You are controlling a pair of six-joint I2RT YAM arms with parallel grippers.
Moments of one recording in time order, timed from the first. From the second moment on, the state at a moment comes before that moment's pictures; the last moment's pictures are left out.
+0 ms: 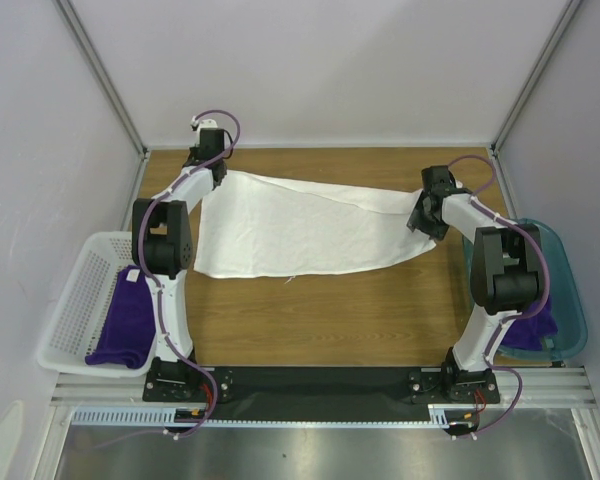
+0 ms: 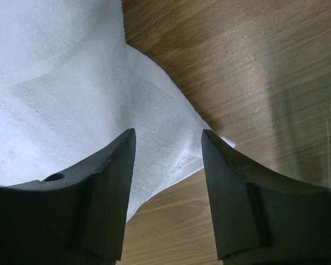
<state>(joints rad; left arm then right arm) -0.10 2.21 1.75 -0.19 -0.47 -0.14 0.09 1.83 1.25 -0.50 0.19 0.51</state>
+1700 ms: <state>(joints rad) -0.09 2.21 1.70 -0.11 -0.40 -0.07 0.17 1.67 1.18 -0.72 0.35 0.59</state>
